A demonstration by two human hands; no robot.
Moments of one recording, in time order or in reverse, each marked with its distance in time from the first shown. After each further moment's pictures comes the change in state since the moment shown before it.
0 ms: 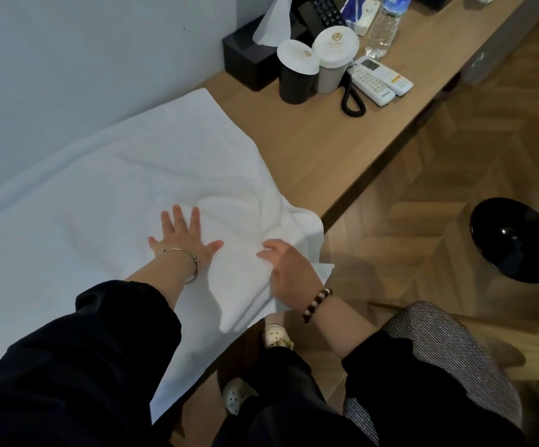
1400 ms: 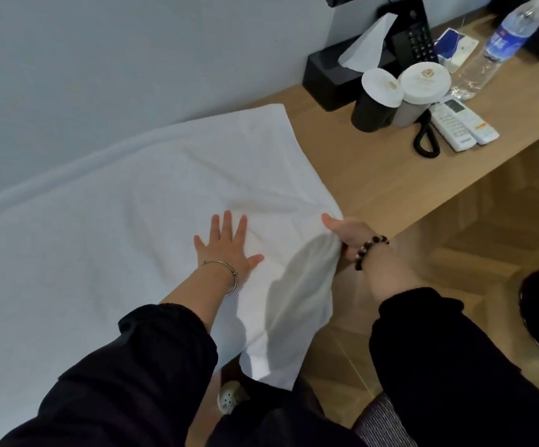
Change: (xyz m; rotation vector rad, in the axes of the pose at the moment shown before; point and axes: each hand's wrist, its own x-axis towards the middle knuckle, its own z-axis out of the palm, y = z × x) left_hand -0.006 -0.006 0.008 -0.104 0.062 0.029; right_hand 0.126 0.012 -0.058 0.685 -0.143 0.772
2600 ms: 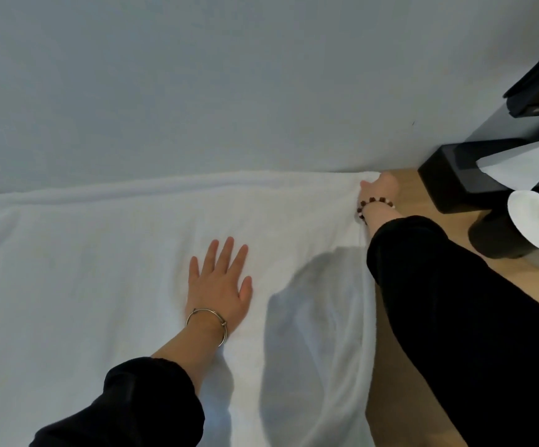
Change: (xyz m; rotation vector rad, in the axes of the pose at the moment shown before) left_hand 0.048 -0.085 -0.001 -0.245 0.352 -0.347; right_hand 0.194 -0.211 0.133 -0.604 0.402 -0.537
